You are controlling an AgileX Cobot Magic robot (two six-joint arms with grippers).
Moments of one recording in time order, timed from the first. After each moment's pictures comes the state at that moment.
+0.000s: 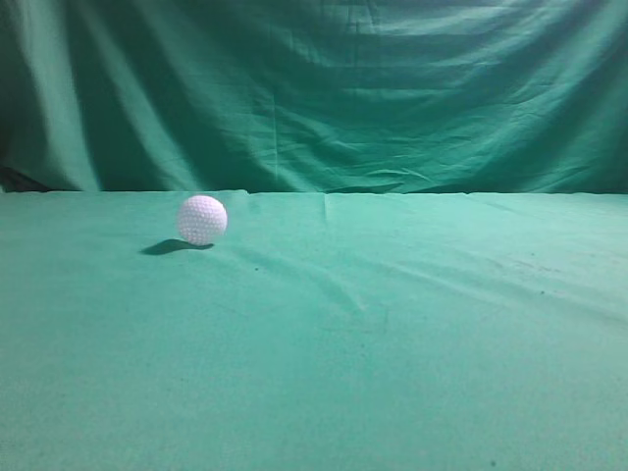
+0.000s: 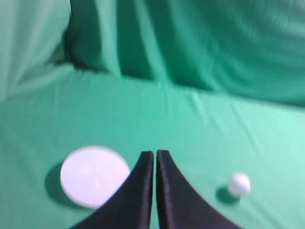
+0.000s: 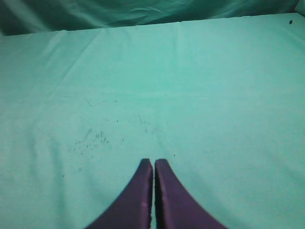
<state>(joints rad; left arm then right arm) -0.09 0.28 -0.43 0.07 0.44 -0.28 0.17 -0.01 0.03 0.11 0.39 -0.05</state>
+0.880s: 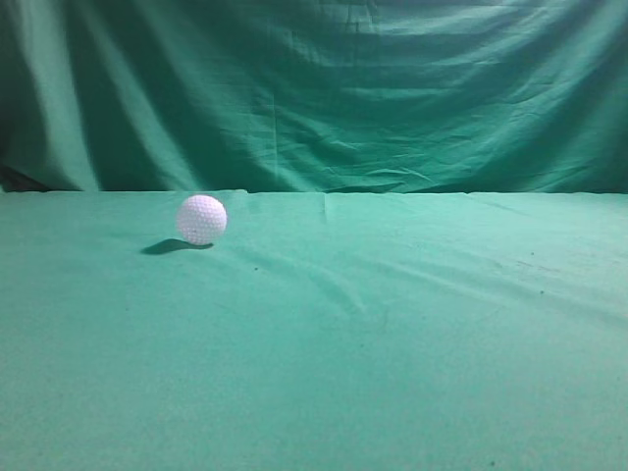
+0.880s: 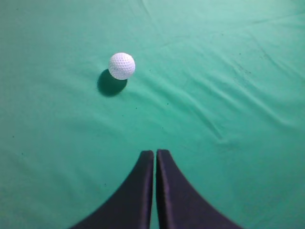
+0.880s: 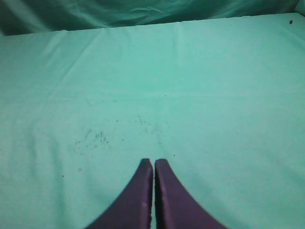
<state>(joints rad) -0.09 0.97 -0.75 -0.70 0.81 0.58 0.17 -0.01 0.03 0.11 0.39 -0.05</state>
